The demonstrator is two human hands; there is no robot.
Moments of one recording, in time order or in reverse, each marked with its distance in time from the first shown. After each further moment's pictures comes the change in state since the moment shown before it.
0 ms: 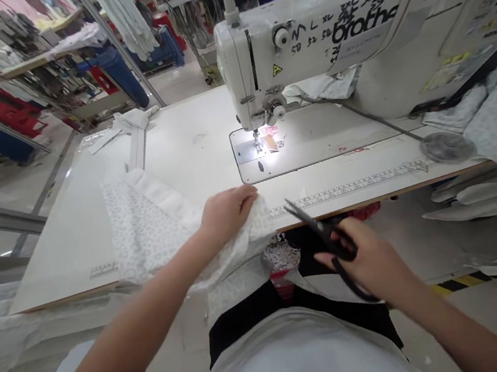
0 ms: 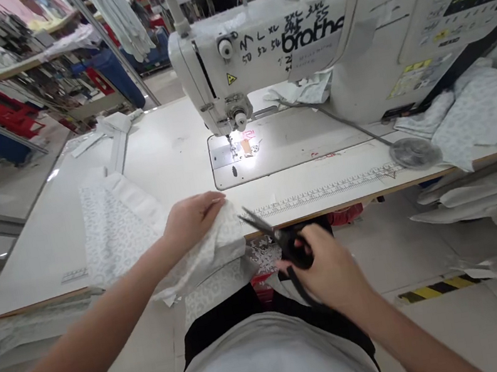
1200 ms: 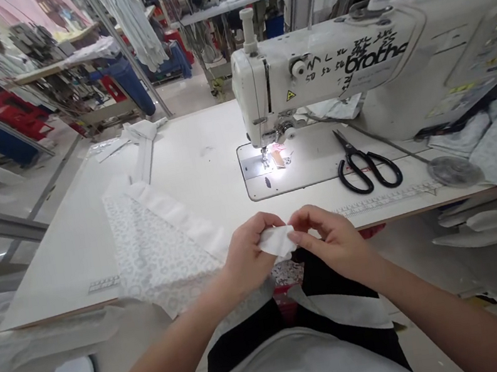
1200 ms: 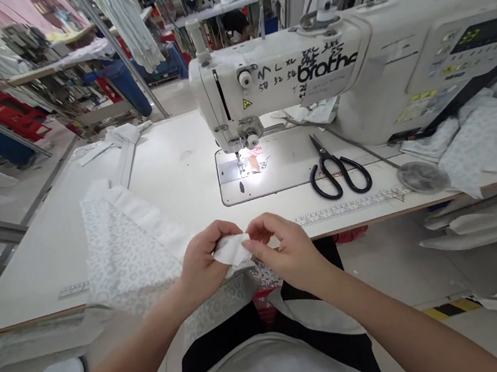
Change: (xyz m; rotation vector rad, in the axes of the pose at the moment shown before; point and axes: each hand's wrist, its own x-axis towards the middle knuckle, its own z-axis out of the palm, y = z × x) left_hand -0.028 0.033 0.002 -0.757 0.121 0.033; right_hand 0.058 -0.059 -0.007 0.624 -0.115 -0.335
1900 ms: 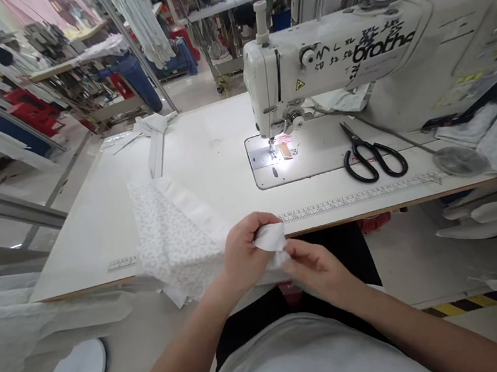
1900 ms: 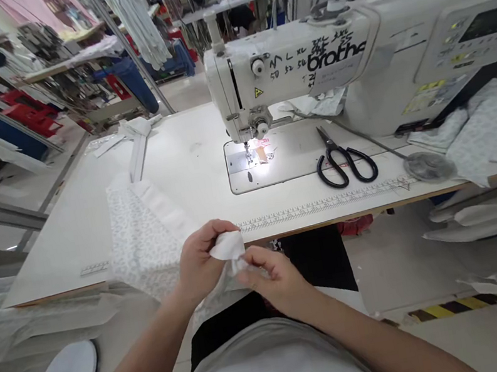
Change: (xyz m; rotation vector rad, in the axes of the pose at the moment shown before) left_hand -0.030 0.005 -0.007 -0.198 0.128 -0.157; right_hand -0.040 0.014 0.054 0.517 -0.182 0.192
